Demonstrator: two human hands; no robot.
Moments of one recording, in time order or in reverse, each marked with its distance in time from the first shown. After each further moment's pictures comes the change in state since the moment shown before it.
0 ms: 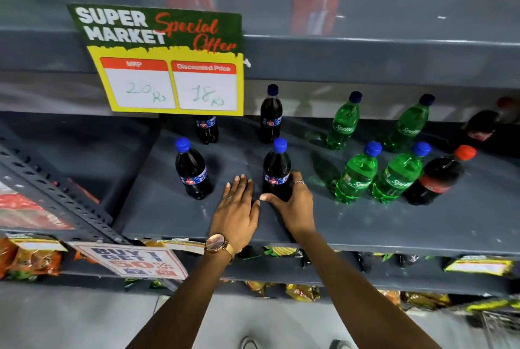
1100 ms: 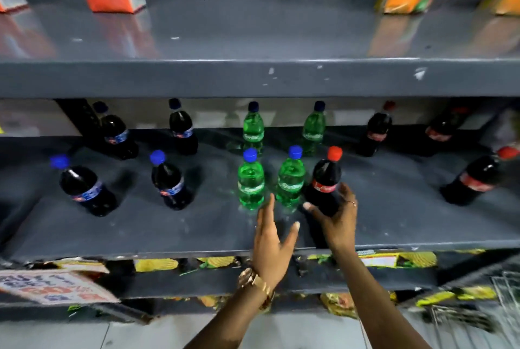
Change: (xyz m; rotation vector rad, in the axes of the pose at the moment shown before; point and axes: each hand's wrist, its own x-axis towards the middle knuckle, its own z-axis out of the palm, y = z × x) left_hand 0.000 0.266 0.065 -0.814 0.128 -0.154; right_hand -0.006 0.114 -0.245 0.110 0.319 0.163
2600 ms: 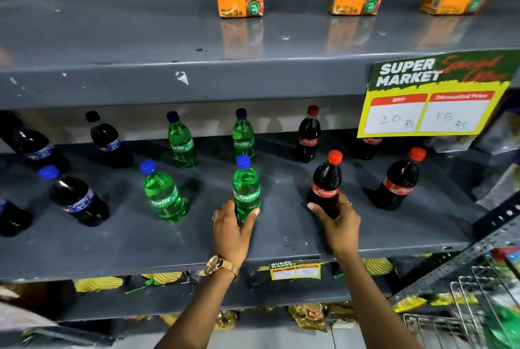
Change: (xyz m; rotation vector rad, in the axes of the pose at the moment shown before) left_hand 0.048 0.018 0.121 0.308 0.193 0.009; right_hand 0.079 0.043 -0.160 -0.102 0.022 -0.078
